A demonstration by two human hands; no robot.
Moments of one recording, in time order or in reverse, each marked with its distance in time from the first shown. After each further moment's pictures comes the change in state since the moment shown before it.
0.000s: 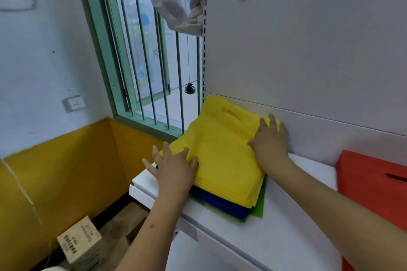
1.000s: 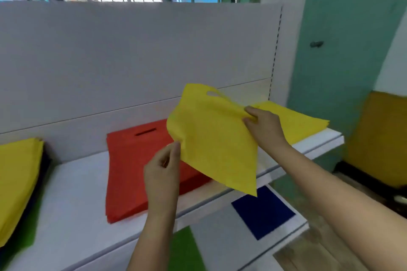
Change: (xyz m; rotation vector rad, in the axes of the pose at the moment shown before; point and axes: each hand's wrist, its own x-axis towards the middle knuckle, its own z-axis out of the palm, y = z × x) left_hand -0.323 0.257 0.003 -1.357 -0.634 0.630; right_hand -0.423 0.338 -0.086 0.512 0.498 0.880
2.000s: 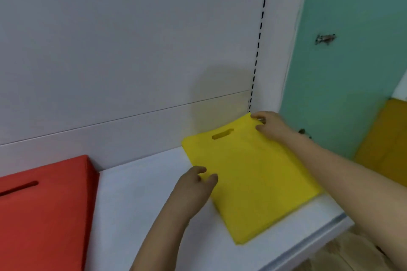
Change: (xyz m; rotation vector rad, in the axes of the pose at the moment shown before) left_hand 0.124 -0.068 0.309 0.529 -0.543 -0.466; right_hand 0.283 0.298 -0.006 -0.119 -0.396 0.204
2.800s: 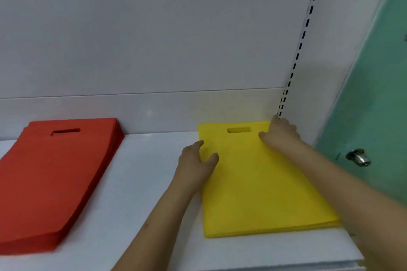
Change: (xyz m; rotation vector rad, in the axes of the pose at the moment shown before) left_hand 0.037 0.006 0.044 0.049 0.405 -0.070; right_hand 0.015 -0.012 0.029 -0.352 -0.192 0.000
